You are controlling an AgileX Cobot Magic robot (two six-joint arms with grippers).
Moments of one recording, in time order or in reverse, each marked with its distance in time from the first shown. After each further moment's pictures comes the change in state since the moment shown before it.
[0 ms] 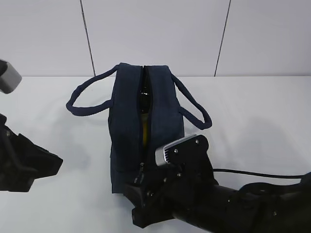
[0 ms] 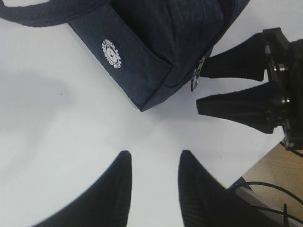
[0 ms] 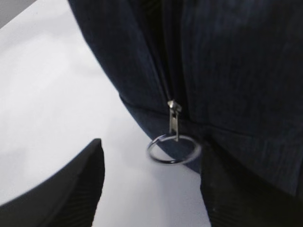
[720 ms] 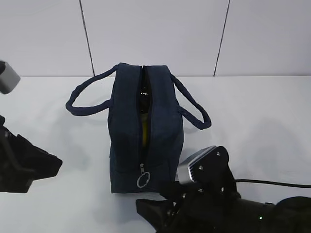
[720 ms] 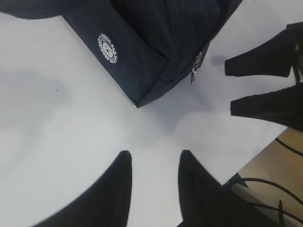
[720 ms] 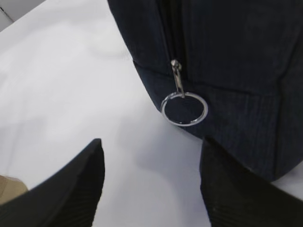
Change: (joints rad) left arm 0.000 -0.008 0.000 -0.013 0.014 0.000; right arm -0.051 -0.065 0.138 -0.145 -0.087 0.023
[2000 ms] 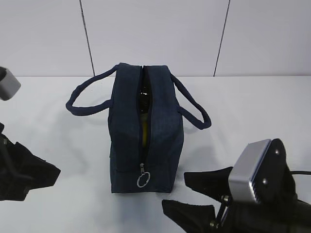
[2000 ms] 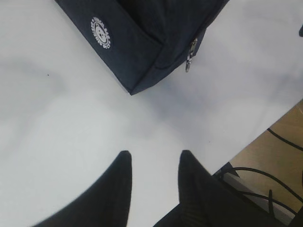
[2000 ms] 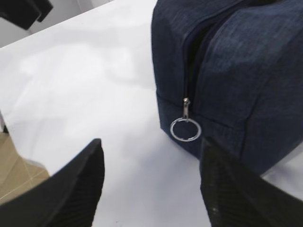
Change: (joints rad) left arm 0.000 0.000 0.000 -0.031 0.044 0.000; right arm -0.007 -0.407 0.144 -0.035 0.159 -0.148
